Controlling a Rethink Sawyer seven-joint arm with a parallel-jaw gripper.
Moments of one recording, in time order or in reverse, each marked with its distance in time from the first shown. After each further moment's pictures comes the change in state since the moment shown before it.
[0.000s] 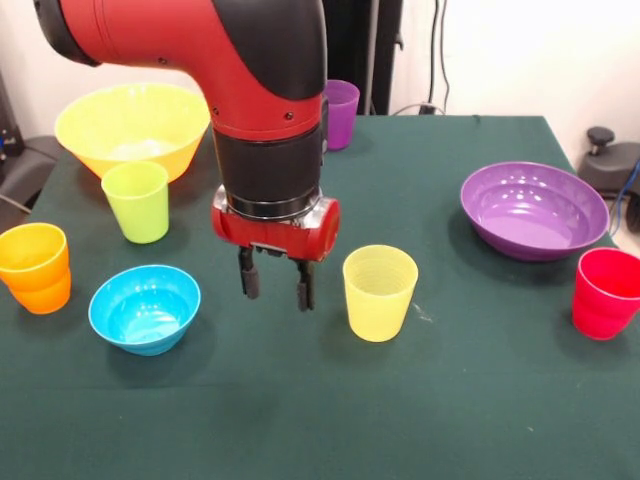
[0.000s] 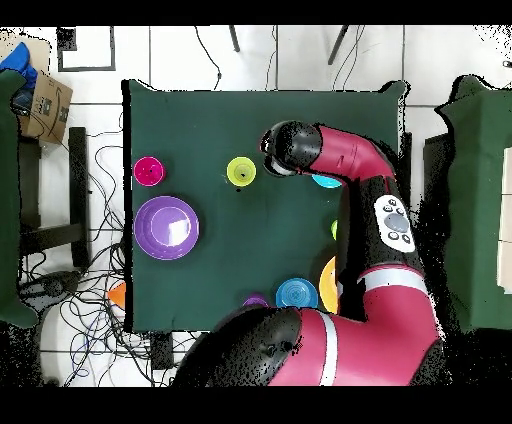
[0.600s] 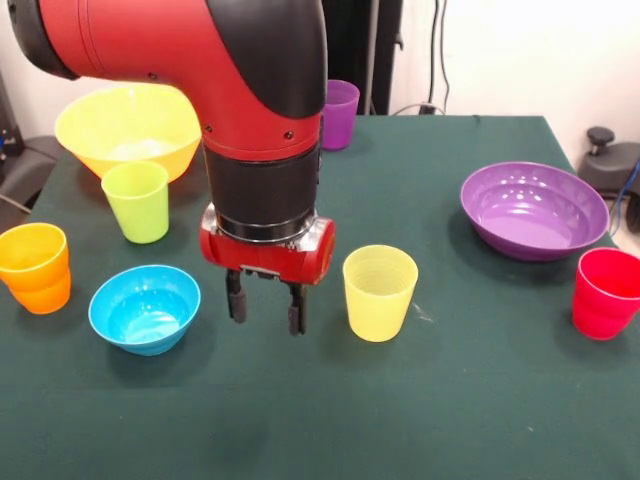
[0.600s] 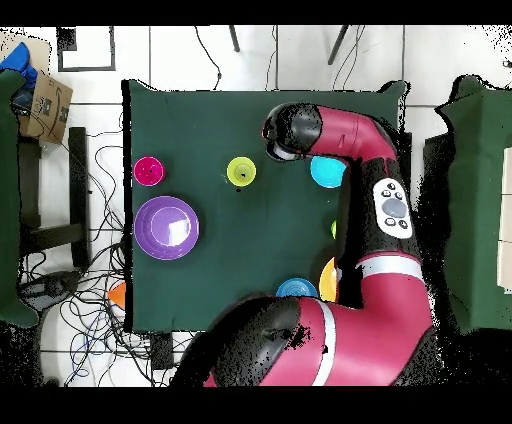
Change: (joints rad) arm 0.002 0.045 0.041 -0.148 -0.084 0.086 -0.001
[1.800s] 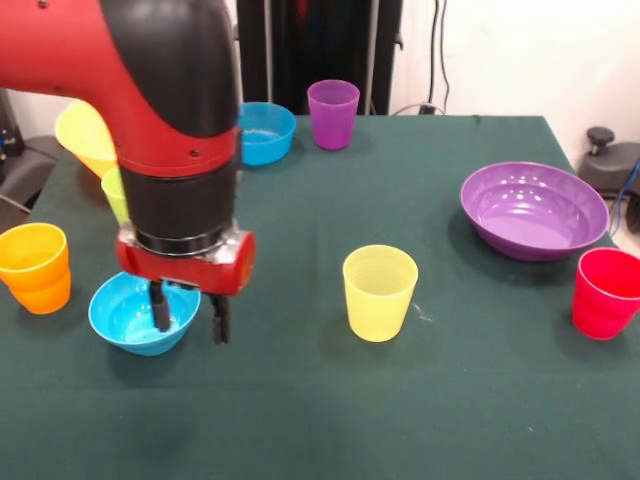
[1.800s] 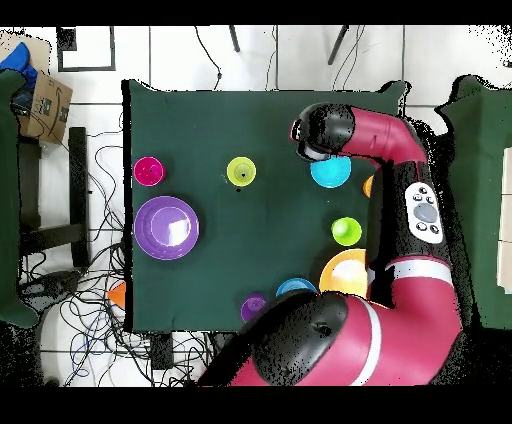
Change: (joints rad) arm -0.098 0.029 0.047 -0.057 -0.094 0.044 -0.070
